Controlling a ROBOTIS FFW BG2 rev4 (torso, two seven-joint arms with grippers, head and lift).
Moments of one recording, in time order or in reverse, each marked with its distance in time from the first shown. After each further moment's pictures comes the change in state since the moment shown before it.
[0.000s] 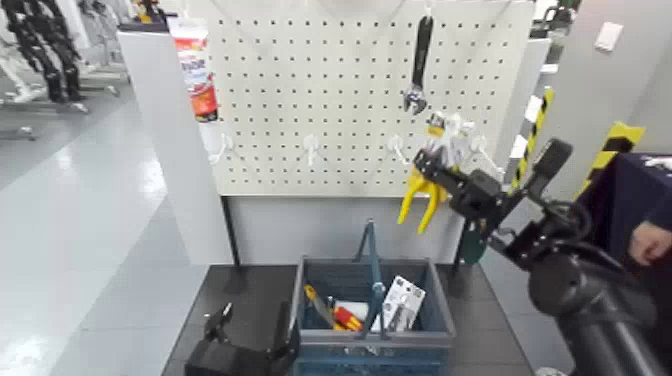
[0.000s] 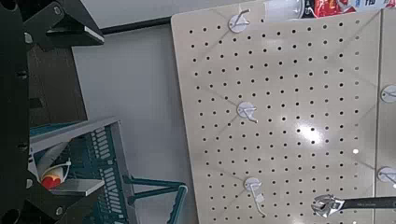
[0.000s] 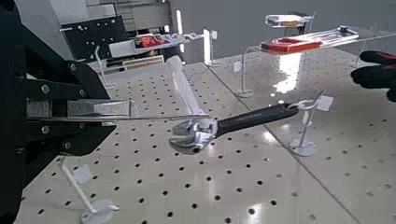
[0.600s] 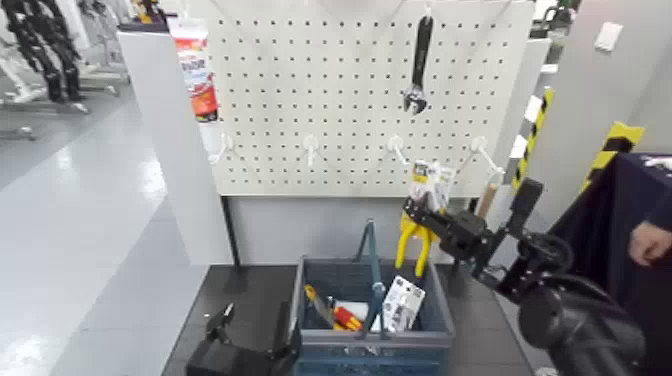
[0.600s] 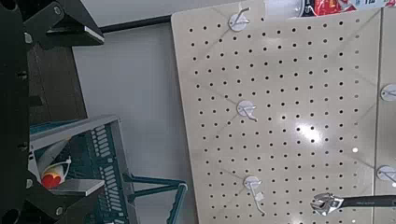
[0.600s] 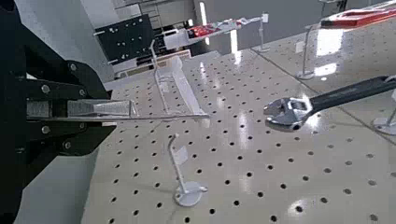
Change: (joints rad) left arm 0.001 0.000 -0.004 0.000 0.000 -0.002 0.000; right arm 0.032 -0.011 0.039 0.138 0.073 -0.052 0.020
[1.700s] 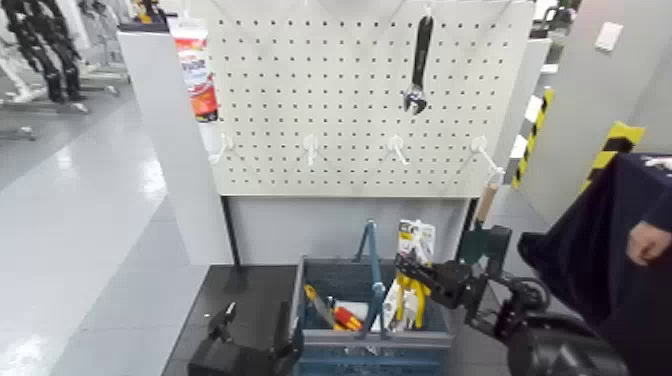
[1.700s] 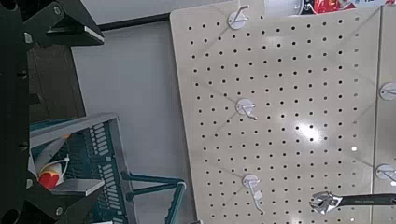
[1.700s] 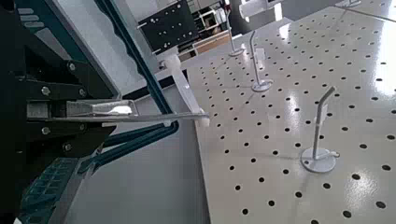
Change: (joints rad) left arm -0.006 -0.001 -0.004 0.000 0.001 0.003 0.000; right arm -0.014 -0.003 0.063 0.257 0.094 -0.076 -0.024
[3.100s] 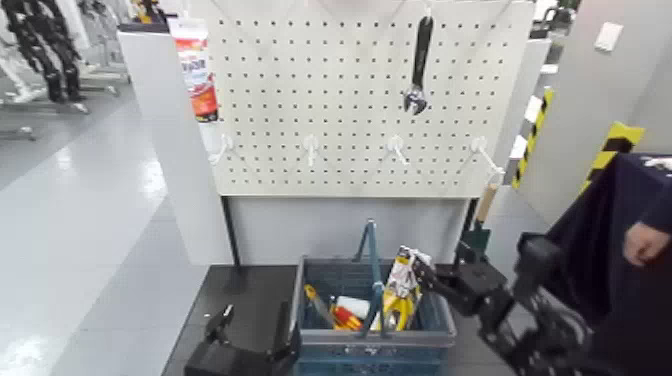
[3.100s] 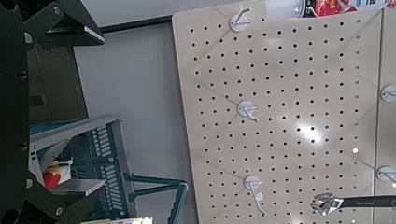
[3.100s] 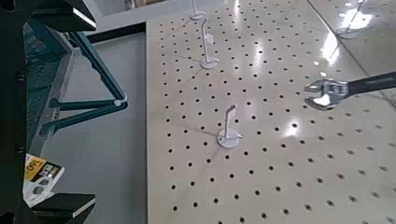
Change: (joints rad) left arm 0.009 0.005 0.005 -0.002 0.005 -0.004 0.000; right arm 0.400 0.086 -0.120 -0.636 0.088 -0.029 -0.392
